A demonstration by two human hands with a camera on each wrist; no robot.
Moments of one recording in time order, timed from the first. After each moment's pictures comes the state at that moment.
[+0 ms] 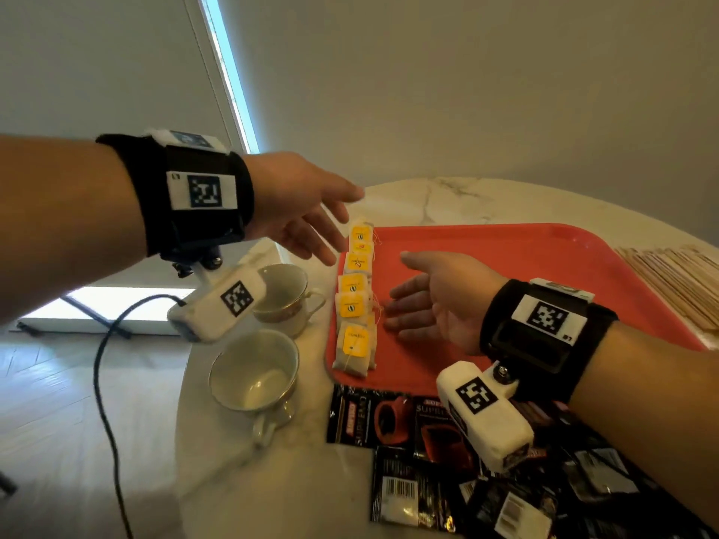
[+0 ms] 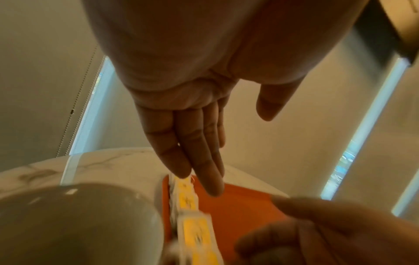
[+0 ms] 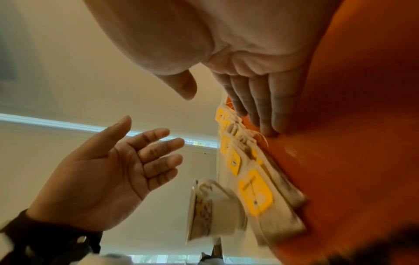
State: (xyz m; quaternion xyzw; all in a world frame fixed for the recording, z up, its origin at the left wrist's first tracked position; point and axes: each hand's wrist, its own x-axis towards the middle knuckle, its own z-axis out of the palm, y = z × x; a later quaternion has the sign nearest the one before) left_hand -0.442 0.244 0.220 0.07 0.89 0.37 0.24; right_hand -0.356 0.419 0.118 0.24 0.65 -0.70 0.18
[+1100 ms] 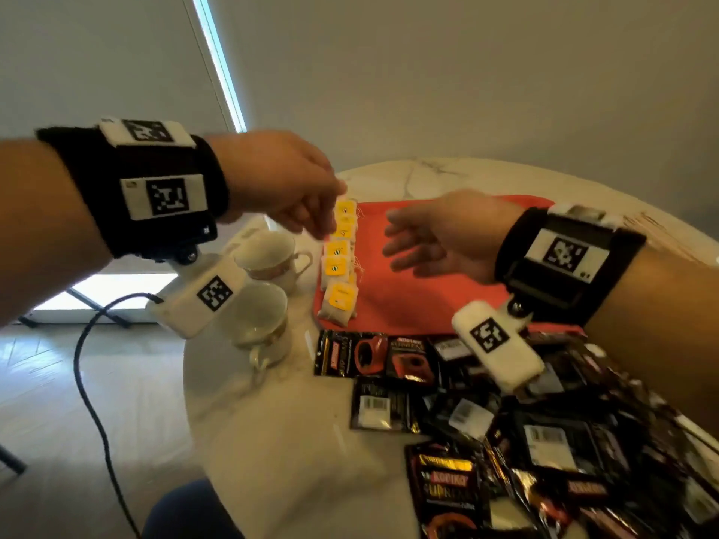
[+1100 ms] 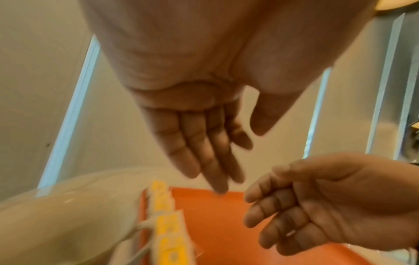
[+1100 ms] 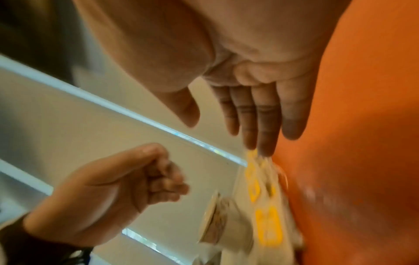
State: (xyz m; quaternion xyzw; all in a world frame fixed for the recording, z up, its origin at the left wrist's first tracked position) left_hand -0.369 0.237 0.235 0.18 0.92 0.30 0.18; right_hand -0.304 0.432 0.166 0.13 0.78 -0.61 0.10
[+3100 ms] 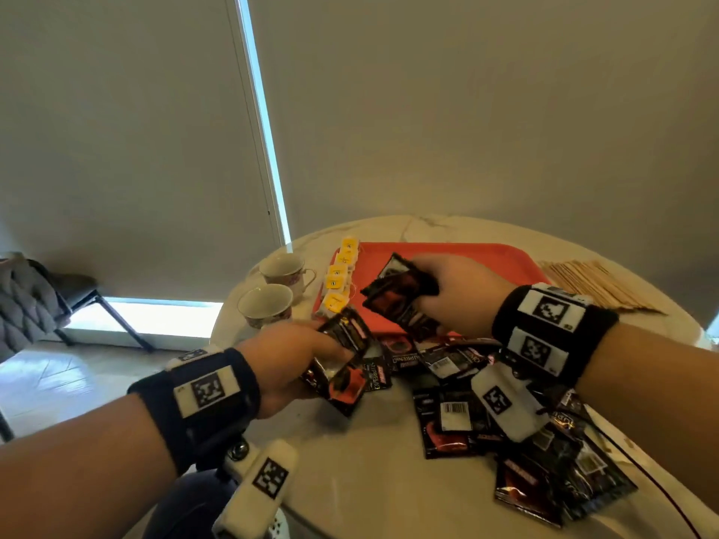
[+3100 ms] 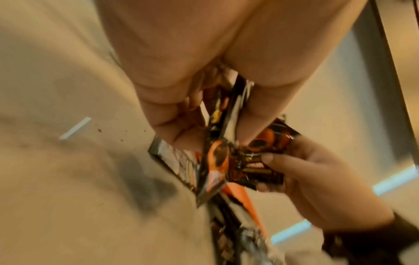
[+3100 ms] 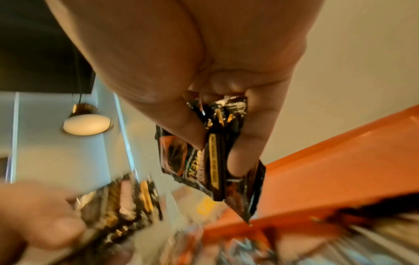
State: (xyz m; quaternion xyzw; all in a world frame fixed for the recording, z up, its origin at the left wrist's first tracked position) left_hand -0.208 0.219 0.119 -0.03 0.73 0.63 0.26; right_hand -0.202 0.460 0.164 -0.07 0.96 -0.27 -0.03
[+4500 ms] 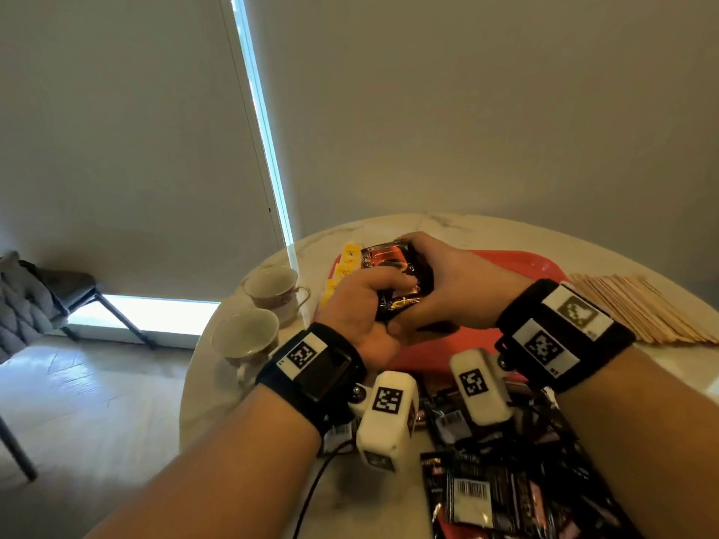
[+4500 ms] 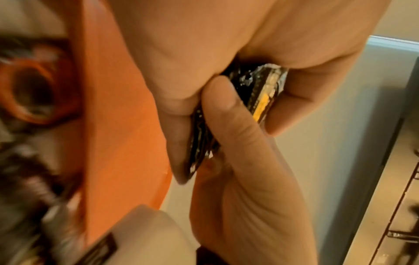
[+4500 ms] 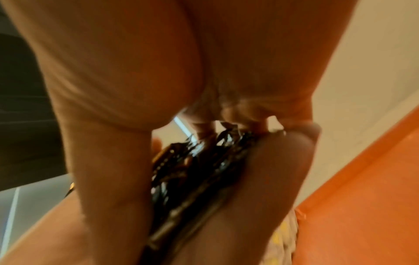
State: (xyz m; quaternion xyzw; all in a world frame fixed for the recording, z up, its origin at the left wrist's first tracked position) left_hand -0.298 0.330 0.128 0.06 0.44 0.85 0.28; right_hand -0.280 0.480 0.168 -0.15 0.91 -0.39 0.02
